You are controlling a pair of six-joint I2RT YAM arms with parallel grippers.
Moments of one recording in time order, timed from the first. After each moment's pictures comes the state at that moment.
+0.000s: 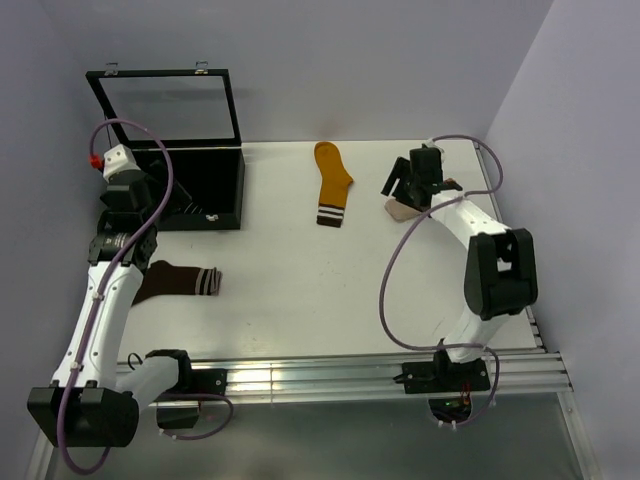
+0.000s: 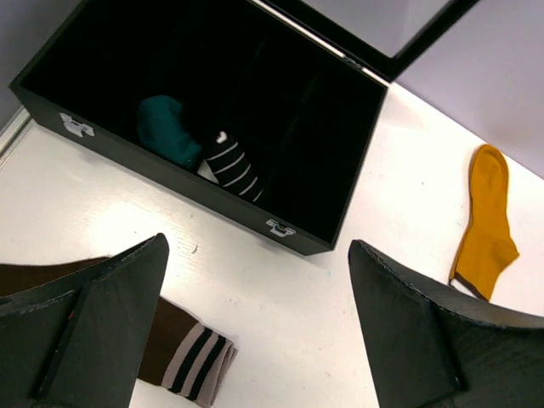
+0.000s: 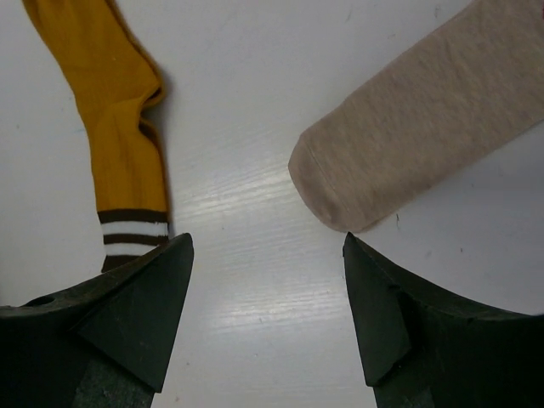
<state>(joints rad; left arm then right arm) -0.02 1.04 1.06 -0.43 -0.26 -0.49 0.14 1.67 1.18 -0.24 0.08 0.54</state>
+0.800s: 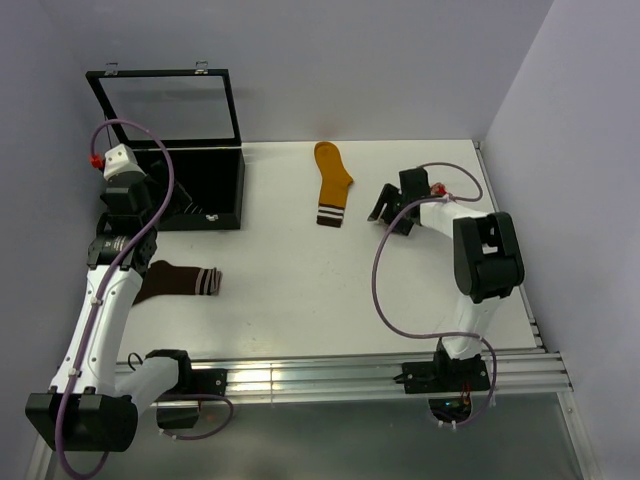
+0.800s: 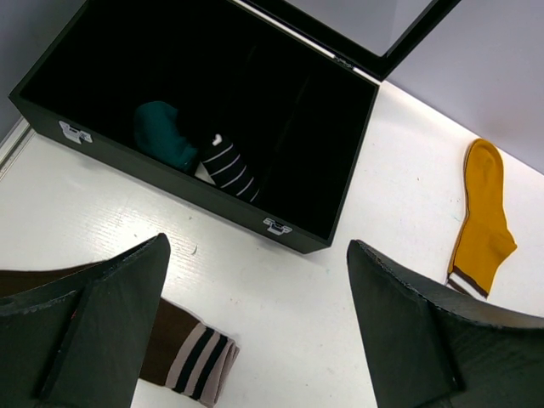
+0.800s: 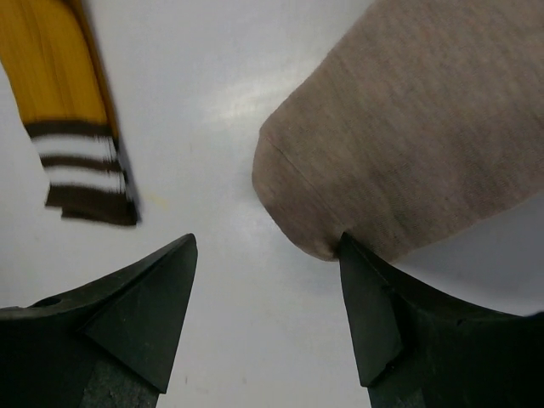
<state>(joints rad) -0.05 1.02 1.06 -0.43 -0.26 -0.46 0.14 1.86 1.14 -0.21 -0.13 0.62</state>
